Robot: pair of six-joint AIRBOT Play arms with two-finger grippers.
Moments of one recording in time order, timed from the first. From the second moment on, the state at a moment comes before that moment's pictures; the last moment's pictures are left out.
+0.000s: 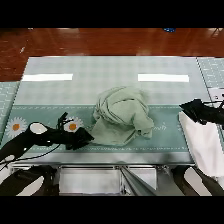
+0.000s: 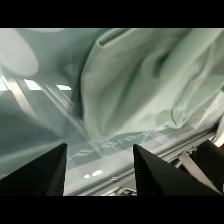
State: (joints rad) left arm -0.24 -1.03 0.28 0.52 -0.92 -1.49; right arm -0.58 -0.94 0.57 -0.73 1.03 1.25
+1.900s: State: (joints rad) left arm 0.03 -1.17 1.03 0.43 -1.05 -1.23; right arm -0.04 -1.13 1.16 -0.68 1.04 1.25
